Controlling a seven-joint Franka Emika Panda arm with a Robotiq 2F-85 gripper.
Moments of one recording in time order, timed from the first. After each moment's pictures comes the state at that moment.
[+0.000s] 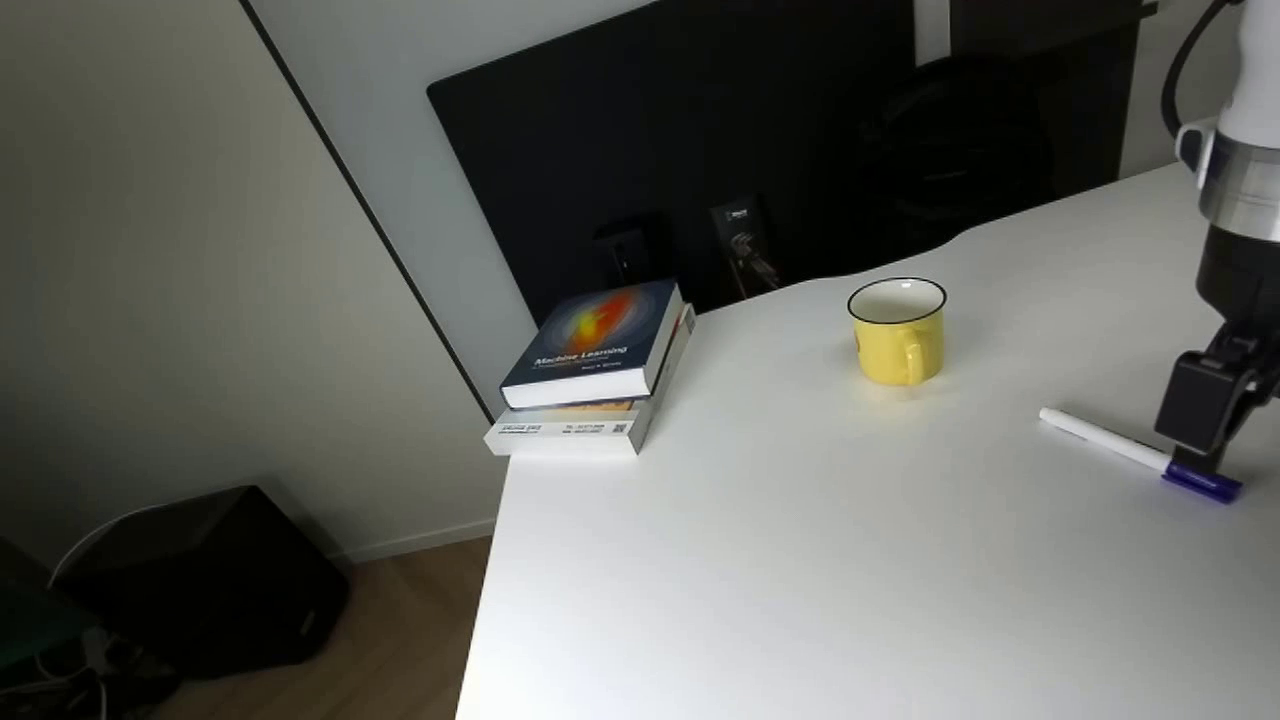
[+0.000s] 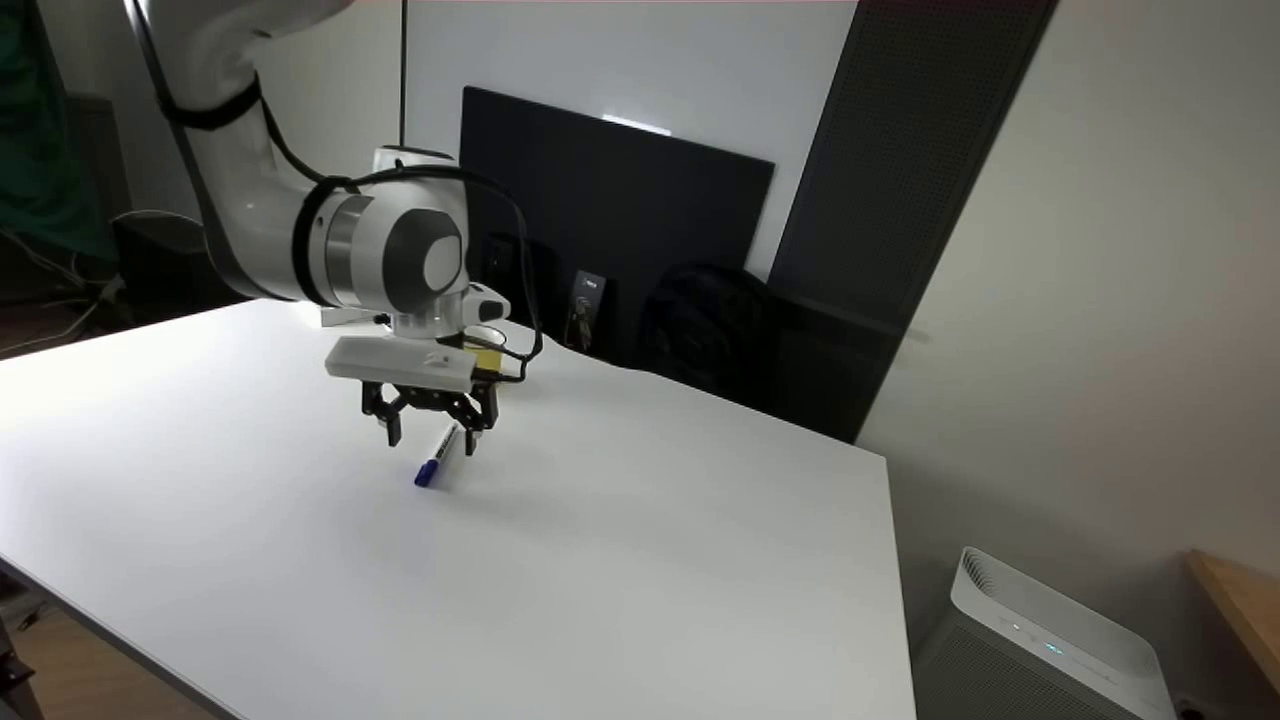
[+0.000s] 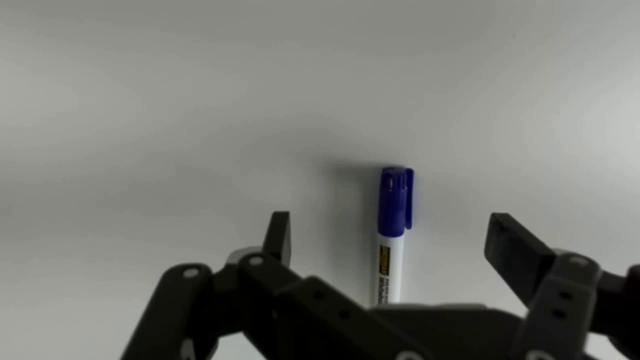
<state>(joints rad) 0.14 0.45 0.01 -2.30 -0.18 2.82 -0.06</state>
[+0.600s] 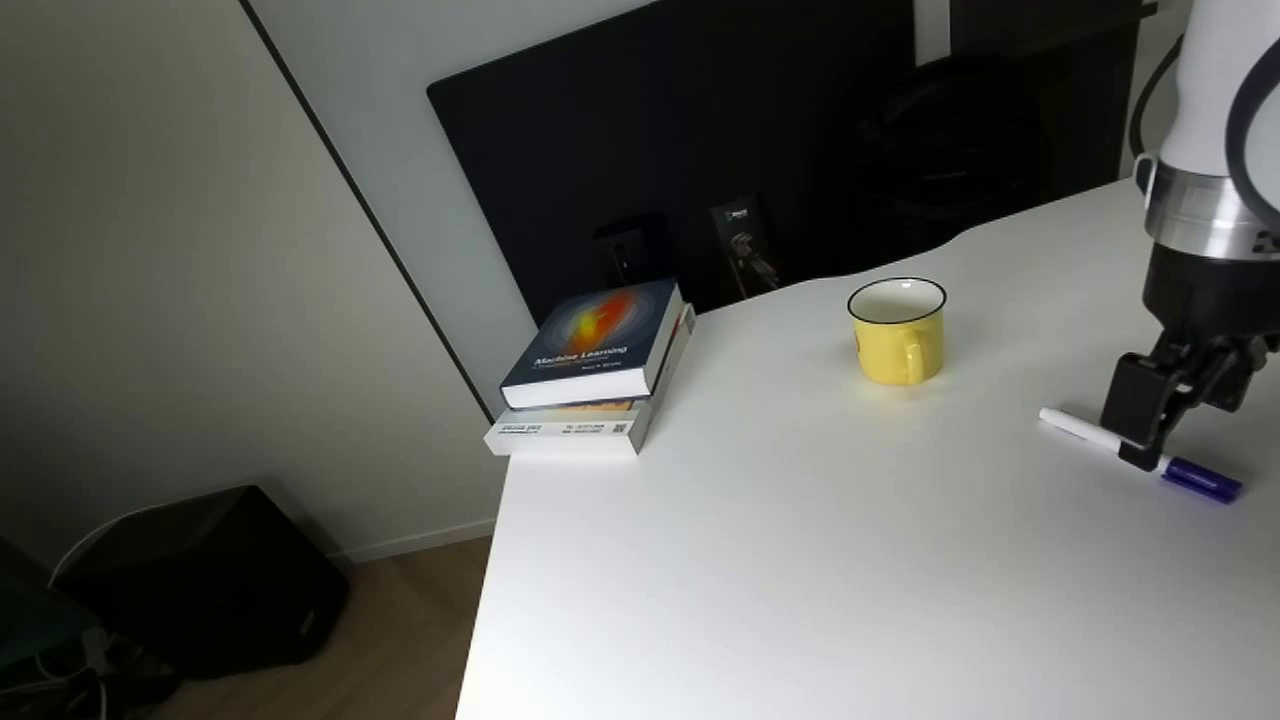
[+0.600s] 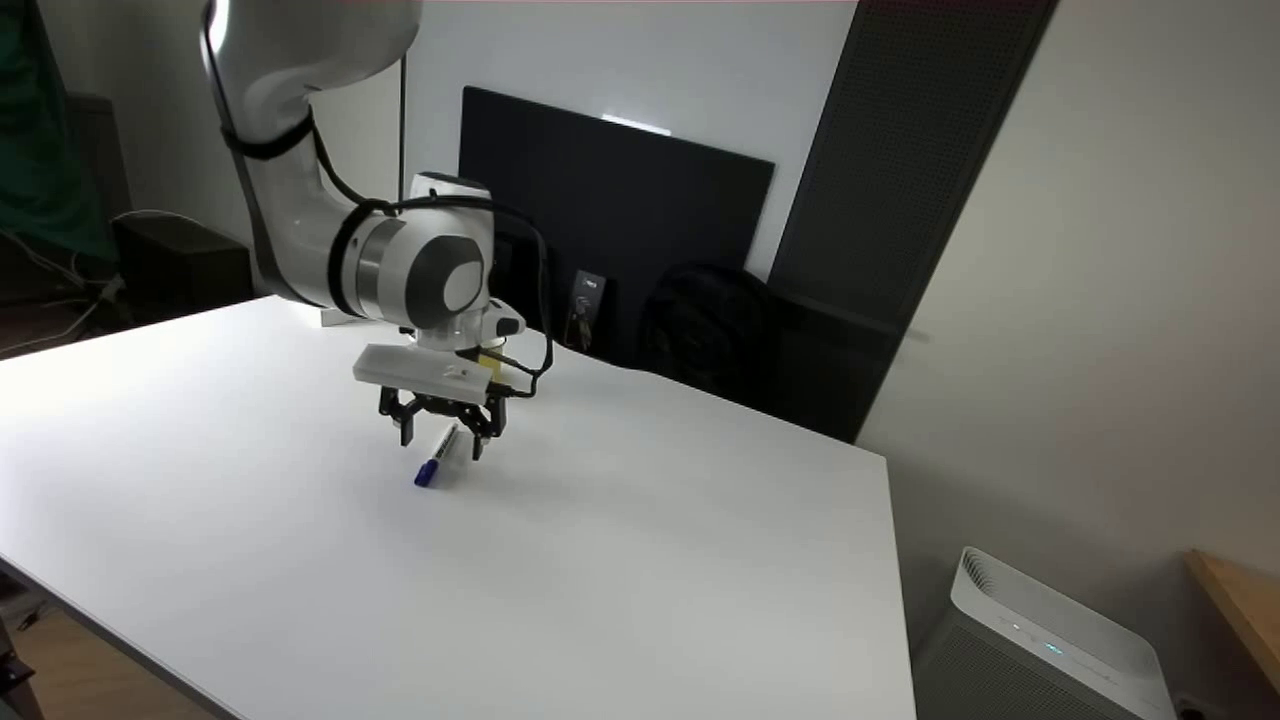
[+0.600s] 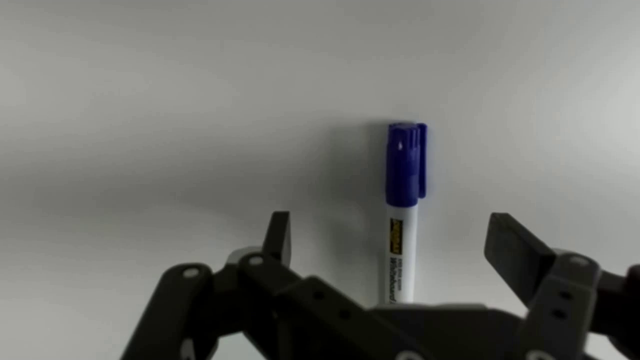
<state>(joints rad) 0.07 0.57 0.08 -2.17 -0.10 2.79 -0.13</state>
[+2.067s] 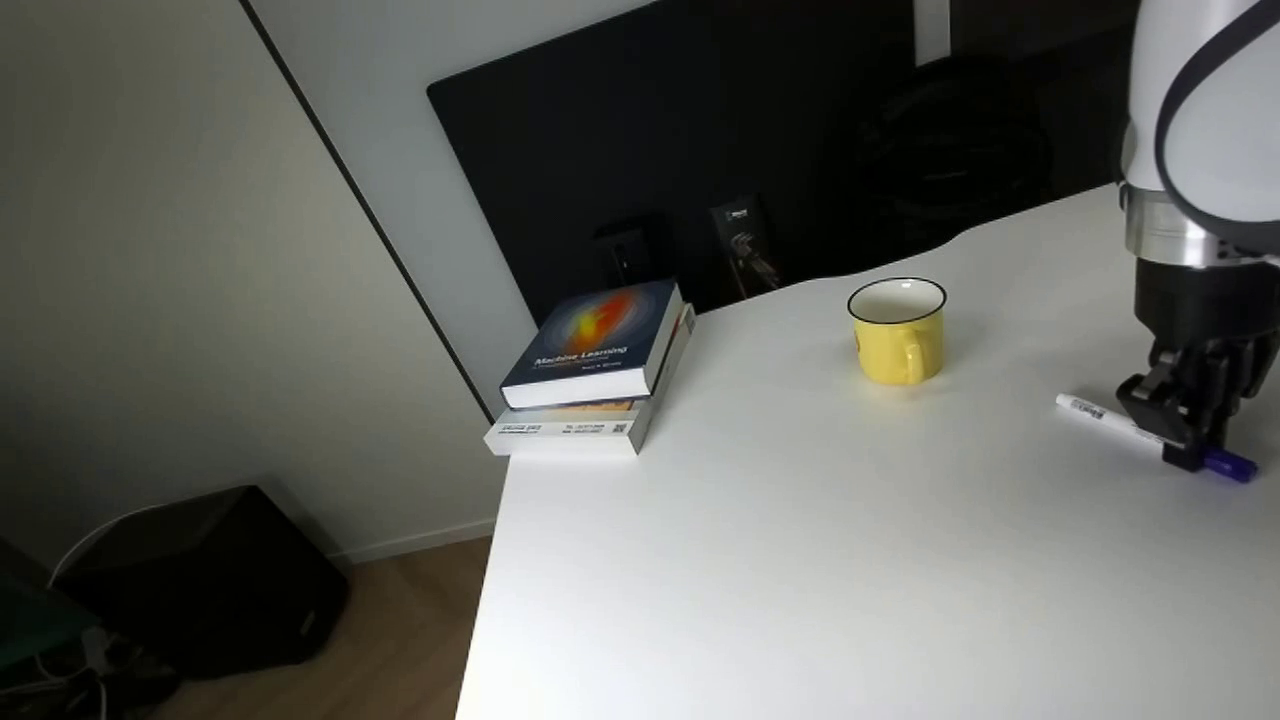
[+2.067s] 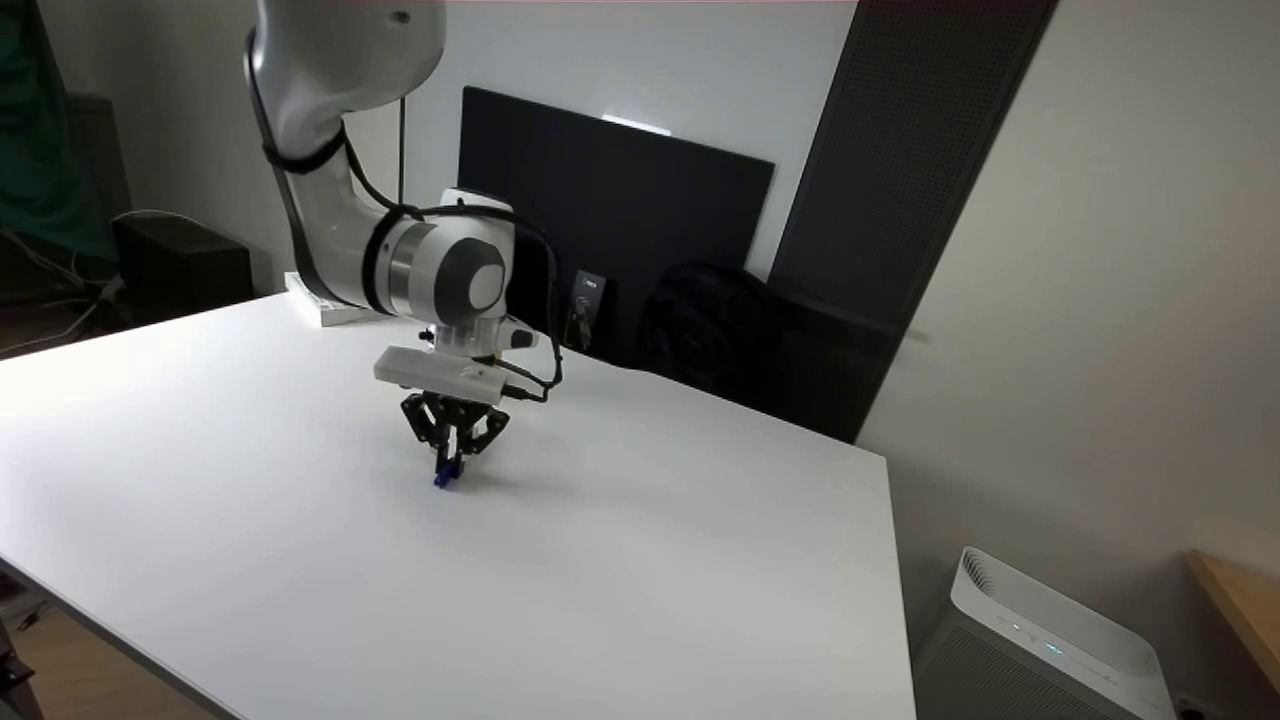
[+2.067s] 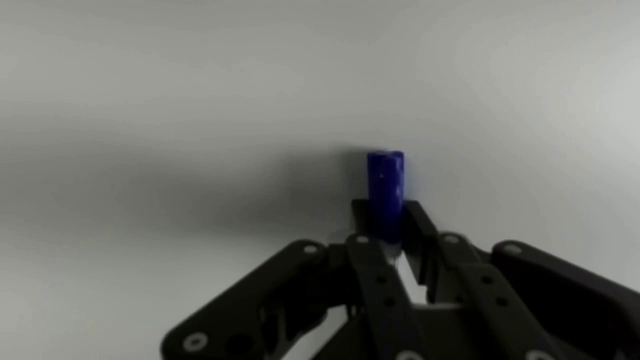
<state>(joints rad) 0.08 0.64 0.06 -2.04 -0.09 2.61 -0.12</state>
